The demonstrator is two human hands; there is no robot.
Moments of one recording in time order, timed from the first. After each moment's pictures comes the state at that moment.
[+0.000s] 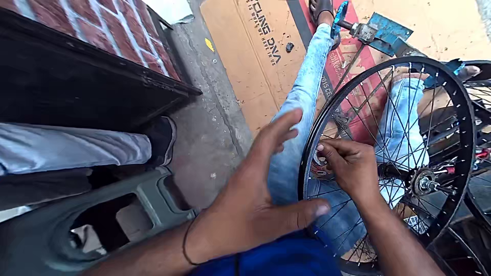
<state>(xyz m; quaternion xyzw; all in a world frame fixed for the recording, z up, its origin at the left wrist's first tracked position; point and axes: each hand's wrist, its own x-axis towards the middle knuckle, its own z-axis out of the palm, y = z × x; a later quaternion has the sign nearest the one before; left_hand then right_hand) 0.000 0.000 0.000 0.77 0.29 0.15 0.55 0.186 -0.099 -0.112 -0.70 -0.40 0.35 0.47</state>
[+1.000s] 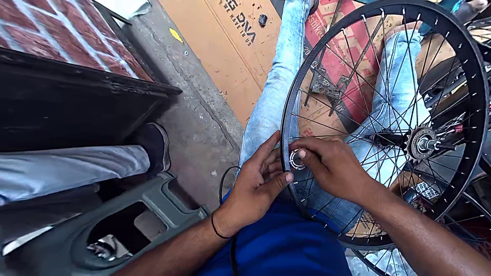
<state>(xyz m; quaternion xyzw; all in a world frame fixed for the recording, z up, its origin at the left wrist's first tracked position) -0.014 -0.038 -0.063 0.58 0.39 0.05 0.71 0.174 -0.131 -0.114 -0.66 -0.54 0.40 0.32</state>
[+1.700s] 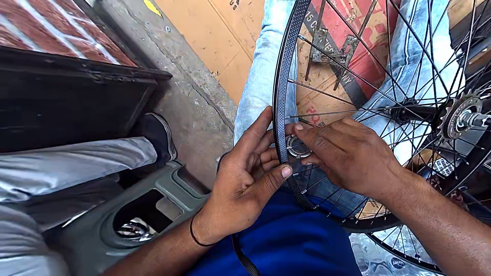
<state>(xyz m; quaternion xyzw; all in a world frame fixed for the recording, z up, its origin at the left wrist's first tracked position) -0.003 -0.037 -0.049 0.64 0.32 0.04 0.69 0.191 -0.156 -0.123 -0.59 -0.71 0.19 0.33</state>
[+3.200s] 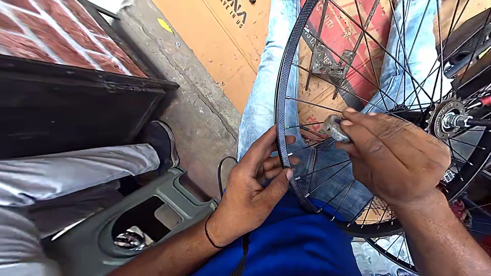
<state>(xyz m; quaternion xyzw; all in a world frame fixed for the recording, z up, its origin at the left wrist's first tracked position) -0.013 -0.049 -0.054 0.68 0.34 0.06 0.65 0.202 -0.175 -0.110 -0.67 -0.63 -0.03 0.39</state>
